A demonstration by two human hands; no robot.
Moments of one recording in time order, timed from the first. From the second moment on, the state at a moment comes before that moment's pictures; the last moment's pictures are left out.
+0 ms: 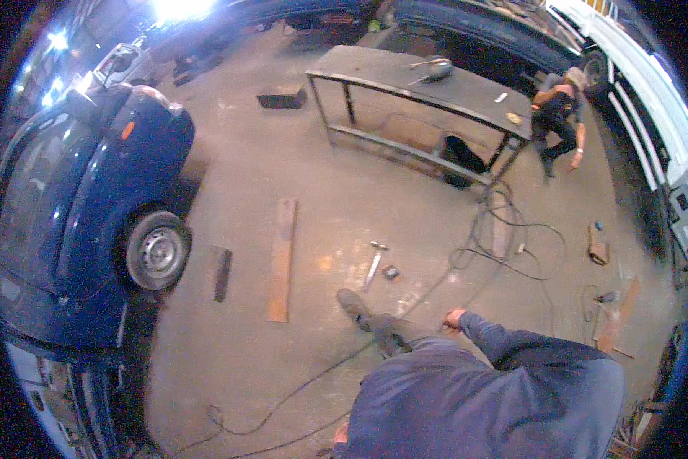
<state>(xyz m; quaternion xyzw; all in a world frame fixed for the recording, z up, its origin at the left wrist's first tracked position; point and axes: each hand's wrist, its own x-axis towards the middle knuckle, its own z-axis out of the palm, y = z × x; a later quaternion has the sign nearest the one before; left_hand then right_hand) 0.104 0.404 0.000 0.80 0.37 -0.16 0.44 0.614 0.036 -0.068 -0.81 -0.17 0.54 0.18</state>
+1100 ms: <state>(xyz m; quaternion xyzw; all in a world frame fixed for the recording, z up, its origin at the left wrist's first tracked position) 0.136 1.031 0.023 0.37 0.62 -0.09 0.68 0.469 0.404 -0.106 -0.81 -0.08 0.49 0.30</state>
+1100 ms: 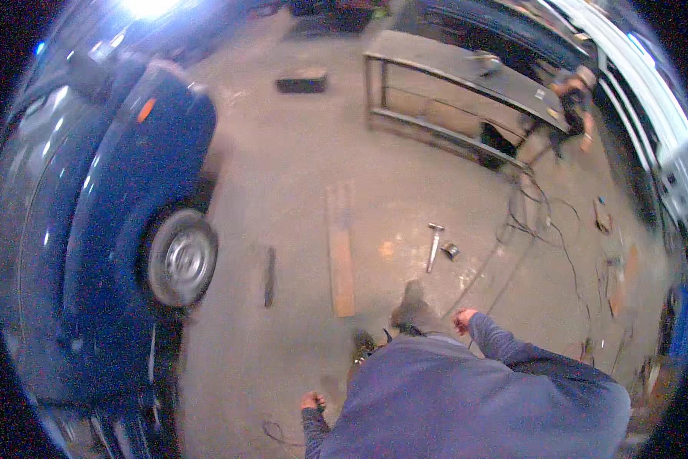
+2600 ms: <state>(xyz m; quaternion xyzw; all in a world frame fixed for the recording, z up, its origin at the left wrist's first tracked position) 0.534 1.179 -0.023 0.67 0.27 -0.57 0.38 0.404 0.802 -0.123 -0.43 0.49 0.35 0.67</state>
